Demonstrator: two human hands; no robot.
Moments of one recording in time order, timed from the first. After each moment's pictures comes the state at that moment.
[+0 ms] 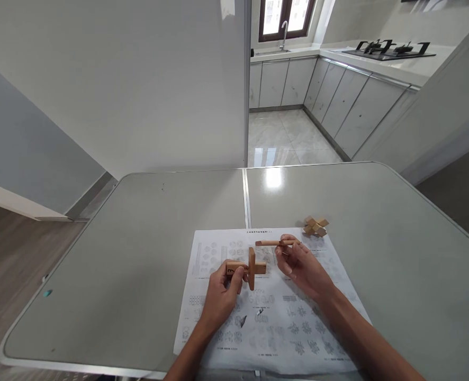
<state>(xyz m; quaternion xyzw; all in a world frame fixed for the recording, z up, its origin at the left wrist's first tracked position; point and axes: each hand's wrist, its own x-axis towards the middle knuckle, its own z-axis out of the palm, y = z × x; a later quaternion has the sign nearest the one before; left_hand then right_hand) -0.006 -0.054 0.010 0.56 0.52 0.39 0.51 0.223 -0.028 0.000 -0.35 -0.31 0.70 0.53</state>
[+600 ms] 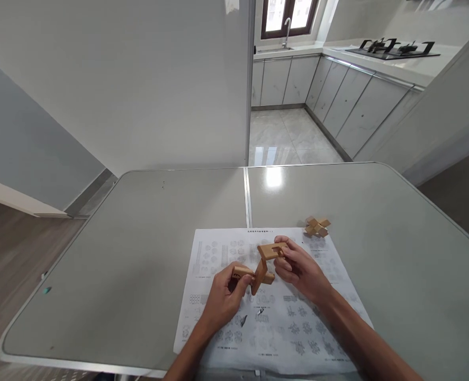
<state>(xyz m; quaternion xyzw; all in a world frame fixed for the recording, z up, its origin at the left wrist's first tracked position) -0.008 -0.055 0.009 0.61 0.46 0.36 0.53 0.223 -0.031 0.003 -0.28 -0.28 0.78 0.48</state>
